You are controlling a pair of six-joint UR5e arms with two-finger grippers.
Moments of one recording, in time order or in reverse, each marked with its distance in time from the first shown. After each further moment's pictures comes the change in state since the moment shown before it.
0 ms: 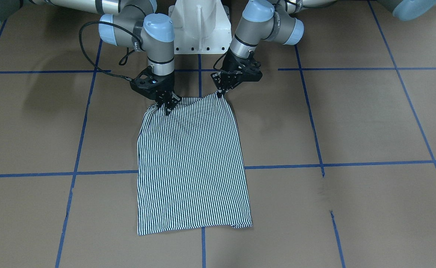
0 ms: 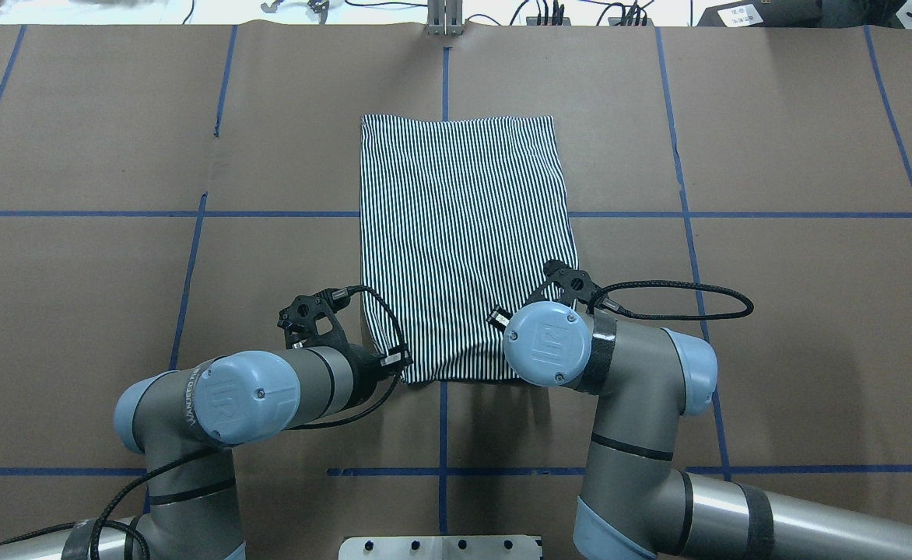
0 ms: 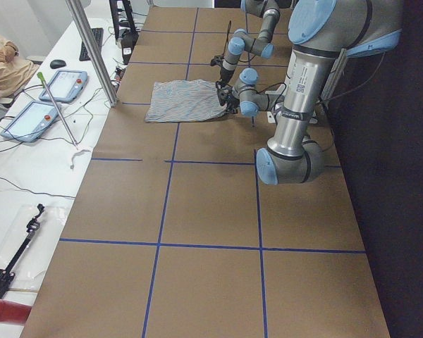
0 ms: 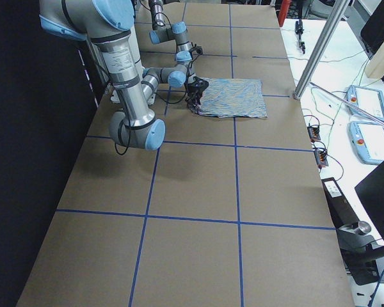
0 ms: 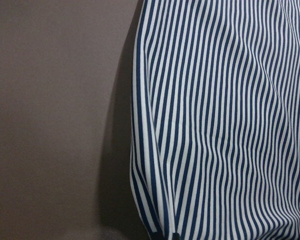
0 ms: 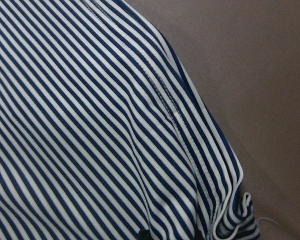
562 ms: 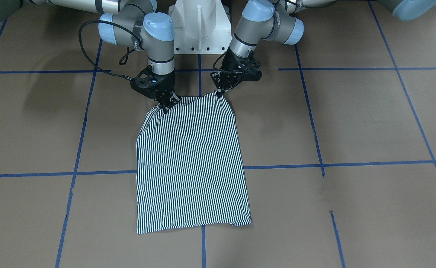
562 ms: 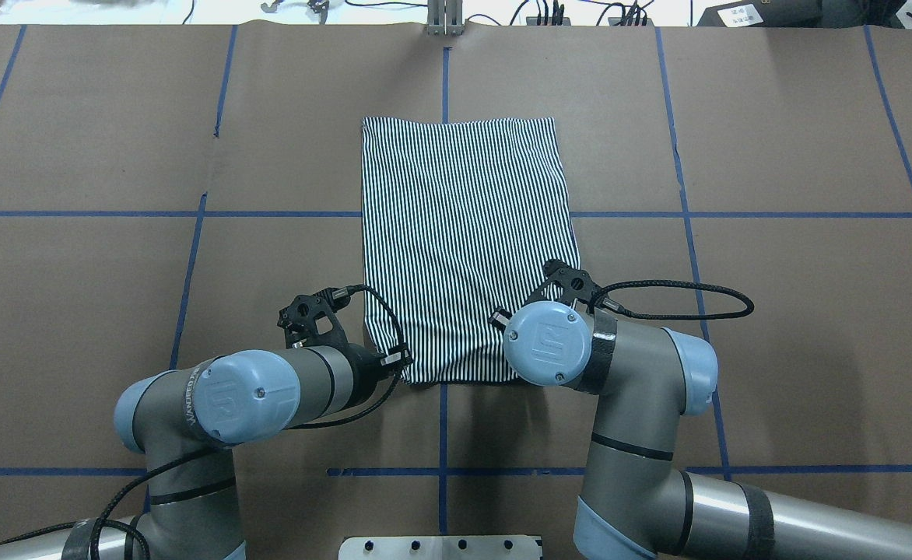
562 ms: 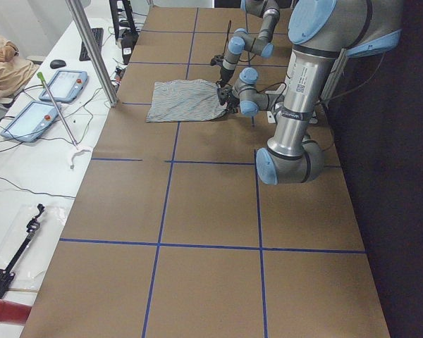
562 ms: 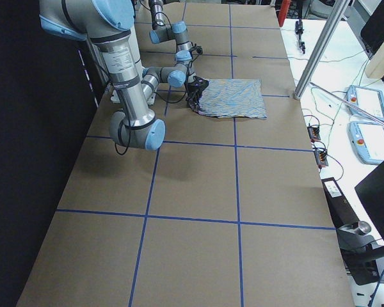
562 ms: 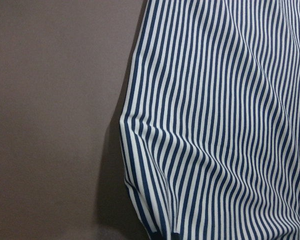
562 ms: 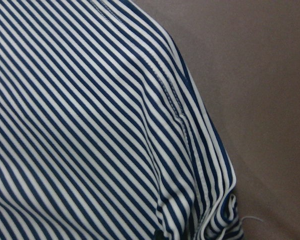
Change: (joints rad) left arm -0.002 0.003 -0.028 0.008 -0.007 0.010; right arm 0.001 -0.001 0.022 -0.001 0.000 0.000
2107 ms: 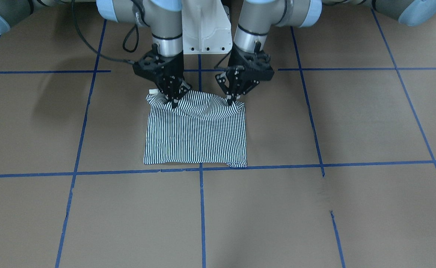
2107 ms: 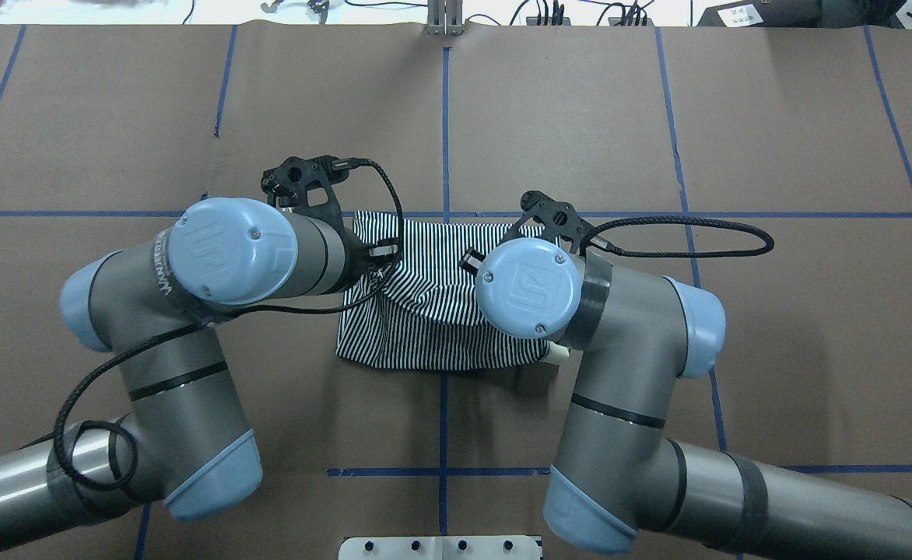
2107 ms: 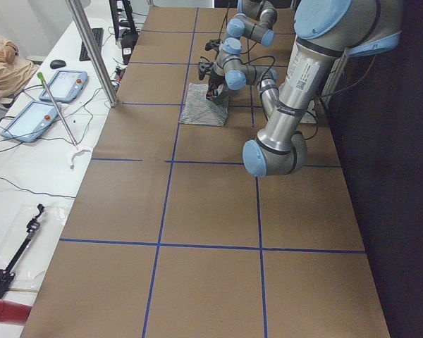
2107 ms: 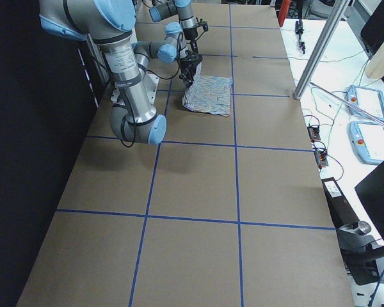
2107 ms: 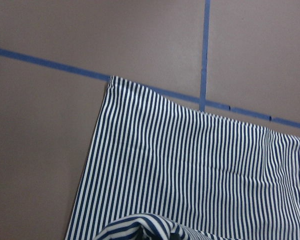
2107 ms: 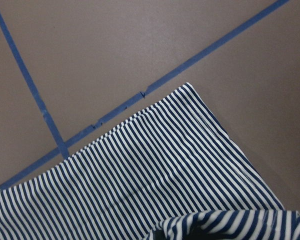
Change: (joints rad) left arm -0.220 -0.148 -0.045 0.336 -0.078 0.296; right arm 0.080 0.133 0.037 -0.121 -0.043 -0.086
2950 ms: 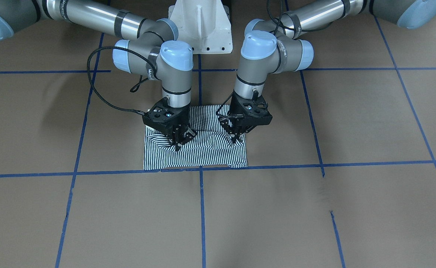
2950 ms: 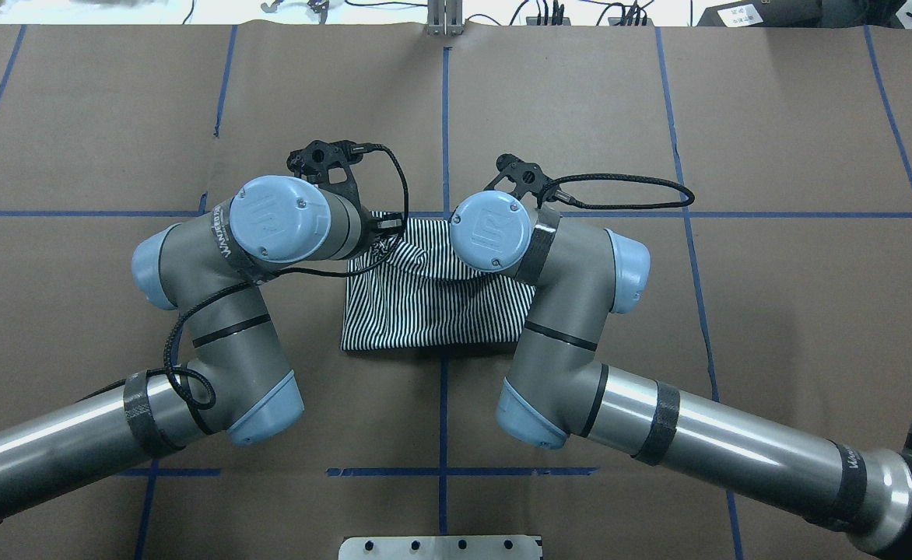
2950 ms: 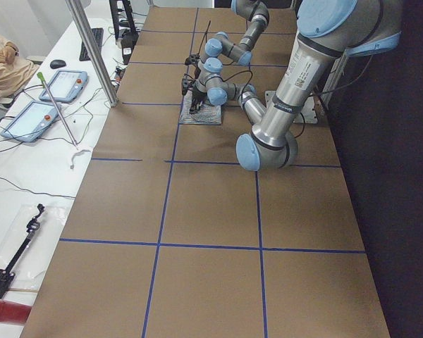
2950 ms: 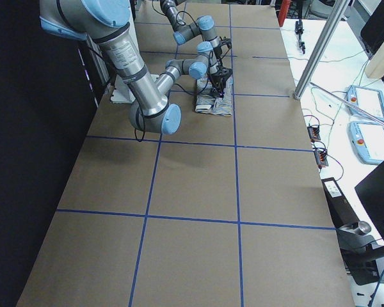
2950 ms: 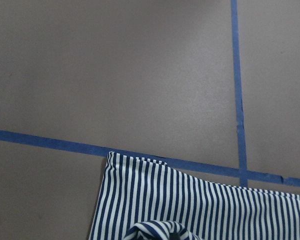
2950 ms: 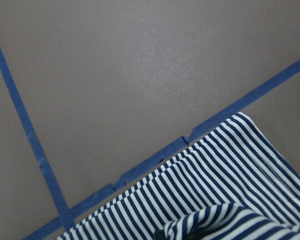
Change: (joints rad) left arm -0.037 -0.051 0.276 -0.179 0.004 0.057; right arm 0.076 0.097 -0.339 0.212 0.004 -0.106
